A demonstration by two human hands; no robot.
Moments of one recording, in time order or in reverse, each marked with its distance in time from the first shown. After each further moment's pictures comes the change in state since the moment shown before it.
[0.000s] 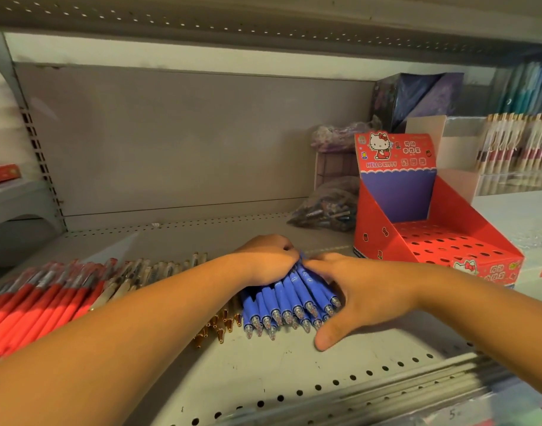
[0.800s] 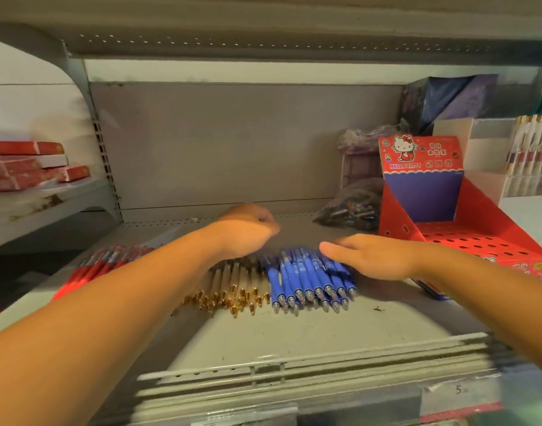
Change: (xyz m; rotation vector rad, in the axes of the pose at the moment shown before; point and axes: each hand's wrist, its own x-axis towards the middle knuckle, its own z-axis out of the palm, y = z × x) left_hand -0.072 -0.021 -0.058 -0.110 0.203 -0.080; right_hand 0.010 -0.003 -0.011 0.070 0.161 0.113
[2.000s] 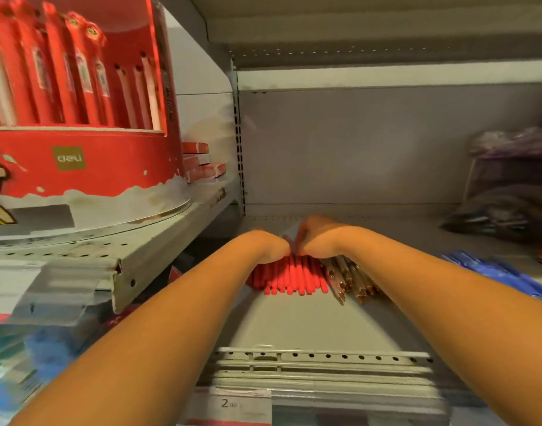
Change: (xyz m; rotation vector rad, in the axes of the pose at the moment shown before) left_hand -0.082 -0.177 -0.097 -0.036 -0.077 -0.641; right_hand 0.147 -0.279 0.096 -0.077 0.047 -0.014
